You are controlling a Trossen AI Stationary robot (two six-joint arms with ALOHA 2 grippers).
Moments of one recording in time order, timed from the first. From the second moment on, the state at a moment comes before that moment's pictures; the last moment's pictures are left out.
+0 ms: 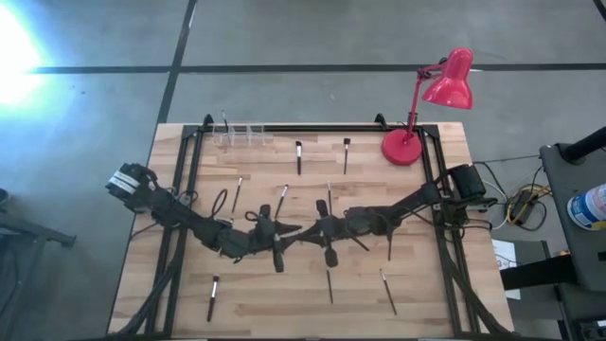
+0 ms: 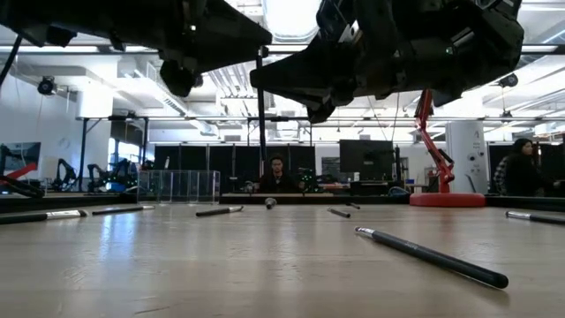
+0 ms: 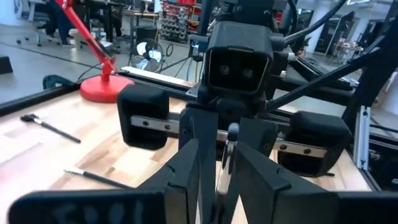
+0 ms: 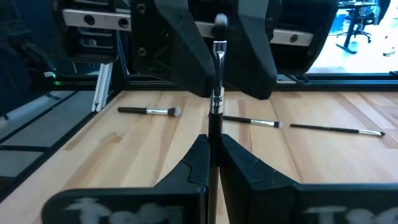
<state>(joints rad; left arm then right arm) -0.46 1.57 0.65 0.86 -0.71 -0.26 0.20 1.87 0.76 0.99 0.04 0.09</state>
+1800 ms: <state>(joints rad) 0.80 1.07 0.66 0.07 -0.72 -0.29 0.15 1.71 0.57 0.80 0.19 0.10</state>
